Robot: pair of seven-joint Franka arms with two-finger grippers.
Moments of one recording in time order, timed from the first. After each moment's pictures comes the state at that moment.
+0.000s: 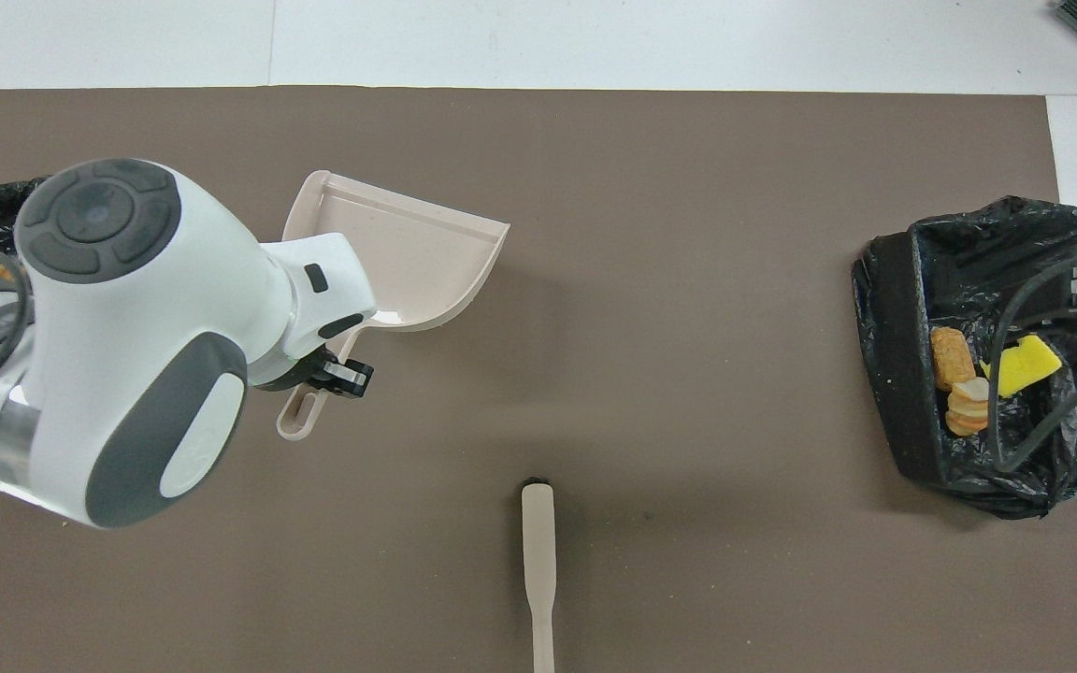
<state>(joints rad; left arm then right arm) -0.42 0.05 -0.03 -1.75 -0.03 1.71 -0.04 -0.03 0.00 0.05 -1.45 -0.06 1.38 0.21</state>
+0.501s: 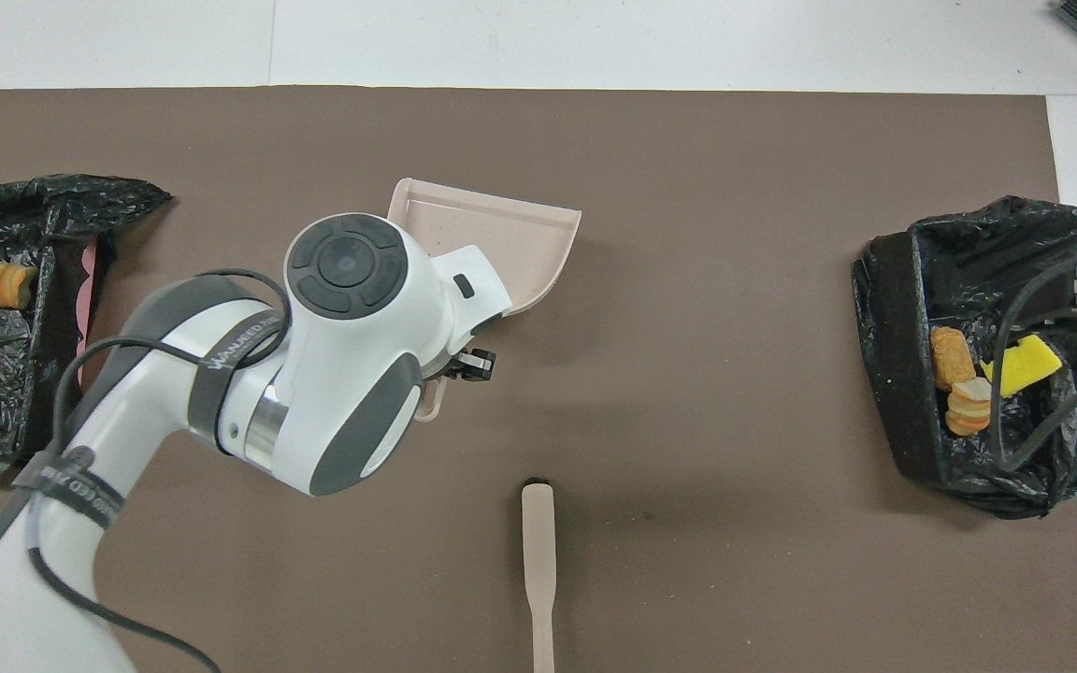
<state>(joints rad) -0.56 0.23 -0.03 -1.76 -0.04 1.96 -0.25 -0.03 0.00 0.05 -1.45 -0.06 1.38 0.21</state>
